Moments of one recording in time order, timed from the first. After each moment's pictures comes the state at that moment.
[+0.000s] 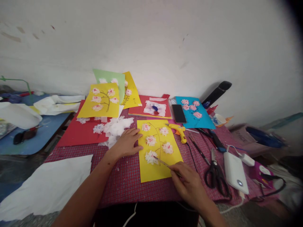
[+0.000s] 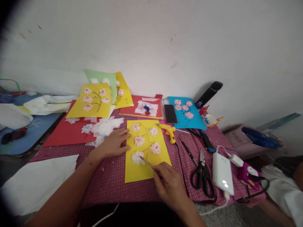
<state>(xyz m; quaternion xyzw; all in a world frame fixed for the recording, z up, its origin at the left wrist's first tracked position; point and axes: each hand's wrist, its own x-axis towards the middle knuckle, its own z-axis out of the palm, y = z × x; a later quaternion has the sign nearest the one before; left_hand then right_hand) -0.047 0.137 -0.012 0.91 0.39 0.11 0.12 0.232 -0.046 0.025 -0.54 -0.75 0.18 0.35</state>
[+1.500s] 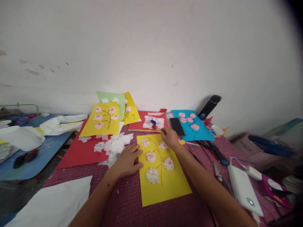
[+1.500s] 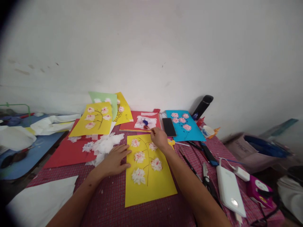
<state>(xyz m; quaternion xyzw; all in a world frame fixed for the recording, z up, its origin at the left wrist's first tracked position) -0.048 0.137 -0.014 0.90 0.40 0.09 0.13 0.255 0.207 -0.009 -0.63 -0.71 0.00 0.31</state>
